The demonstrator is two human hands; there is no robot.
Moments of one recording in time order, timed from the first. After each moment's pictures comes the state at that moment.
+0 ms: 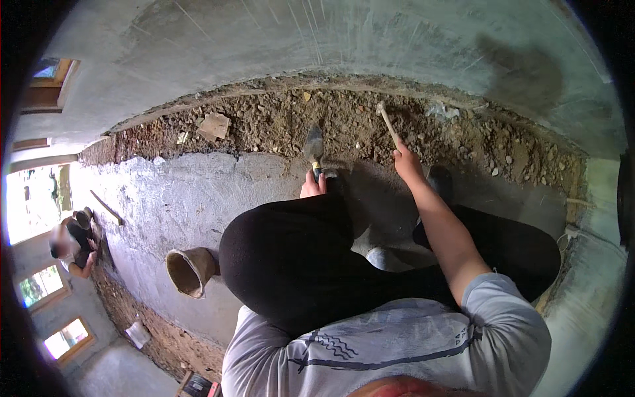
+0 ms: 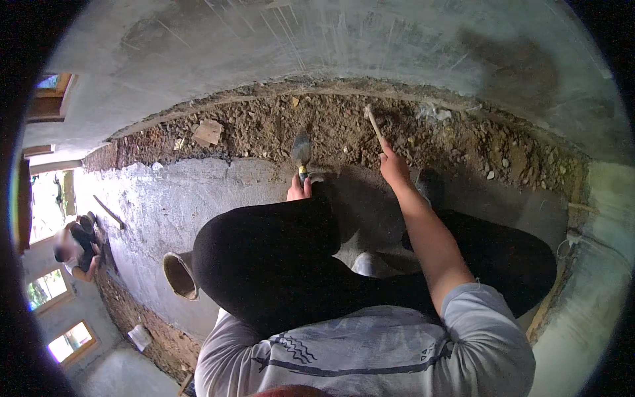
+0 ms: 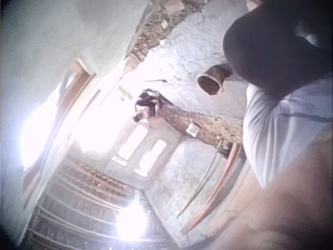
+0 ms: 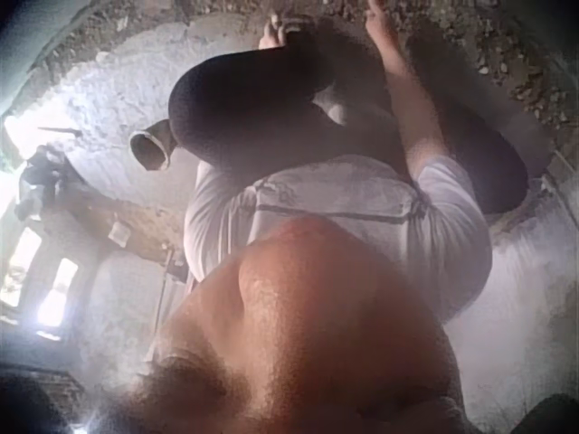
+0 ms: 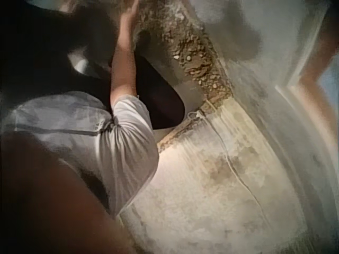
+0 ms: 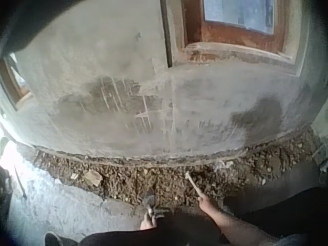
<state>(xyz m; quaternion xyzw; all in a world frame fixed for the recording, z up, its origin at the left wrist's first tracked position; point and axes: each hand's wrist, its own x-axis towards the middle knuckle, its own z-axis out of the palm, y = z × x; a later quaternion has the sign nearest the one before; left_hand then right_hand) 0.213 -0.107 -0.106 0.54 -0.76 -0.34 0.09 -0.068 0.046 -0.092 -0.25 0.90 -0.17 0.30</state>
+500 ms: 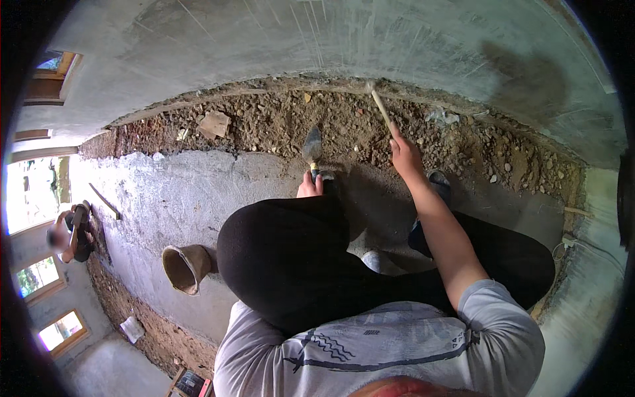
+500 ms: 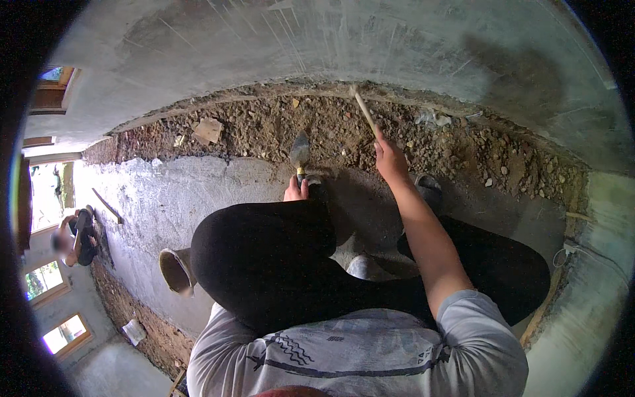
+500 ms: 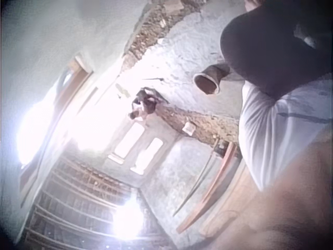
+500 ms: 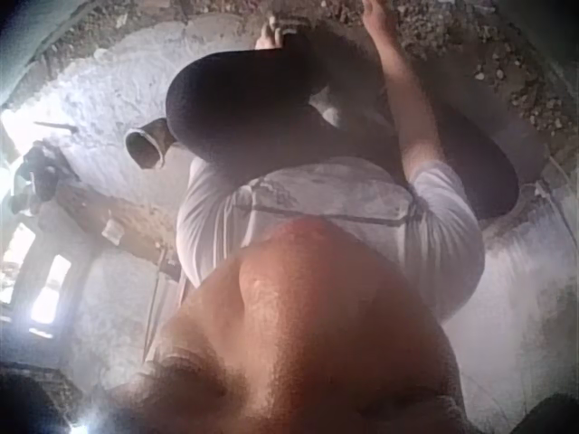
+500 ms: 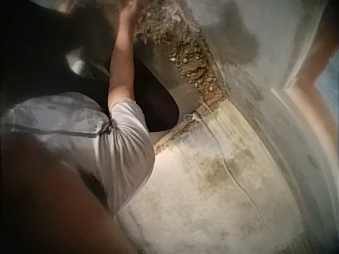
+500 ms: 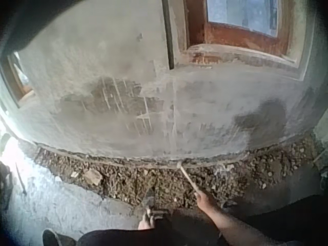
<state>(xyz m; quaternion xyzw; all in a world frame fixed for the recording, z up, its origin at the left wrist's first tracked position) 0.219 -0.113 -0.101 0.55 -0.75 -0.35 0.09 -0.072 0.018 -0.052 -0.35 0.87 -0.26 0.22</state>
